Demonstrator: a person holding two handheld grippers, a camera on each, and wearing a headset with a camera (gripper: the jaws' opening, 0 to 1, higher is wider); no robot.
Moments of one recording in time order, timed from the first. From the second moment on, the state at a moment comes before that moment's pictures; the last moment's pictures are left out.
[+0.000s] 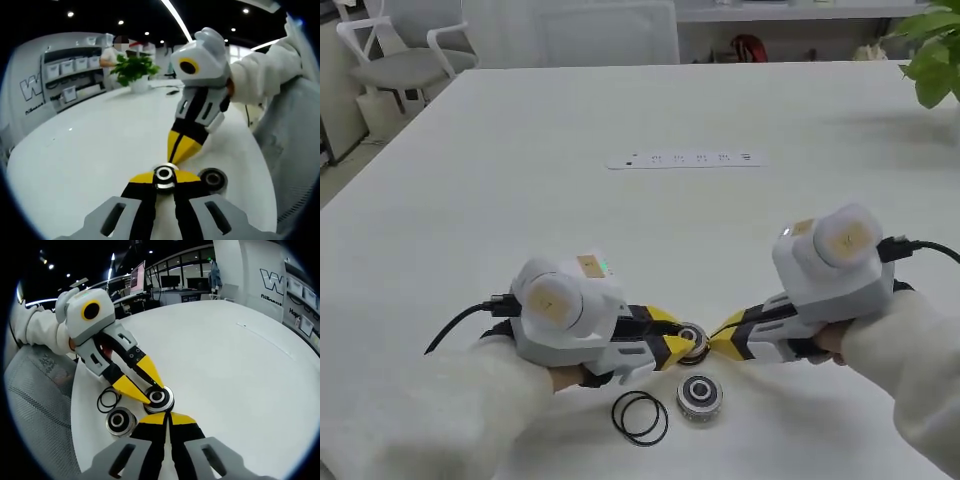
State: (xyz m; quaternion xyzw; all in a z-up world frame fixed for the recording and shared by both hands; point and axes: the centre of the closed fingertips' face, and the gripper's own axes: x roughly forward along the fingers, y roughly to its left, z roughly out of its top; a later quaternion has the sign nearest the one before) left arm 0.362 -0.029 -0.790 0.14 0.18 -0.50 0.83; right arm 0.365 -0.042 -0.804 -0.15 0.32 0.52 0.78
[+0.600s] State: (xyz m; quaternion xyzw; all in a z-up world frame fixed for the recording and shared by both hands) left arm 0.361 -0.029 -0.791 0.14 0.18 -0.50 0.83; right arm 0.366 -0.040 -0.796 -0.05 0.35 0.49 0.80
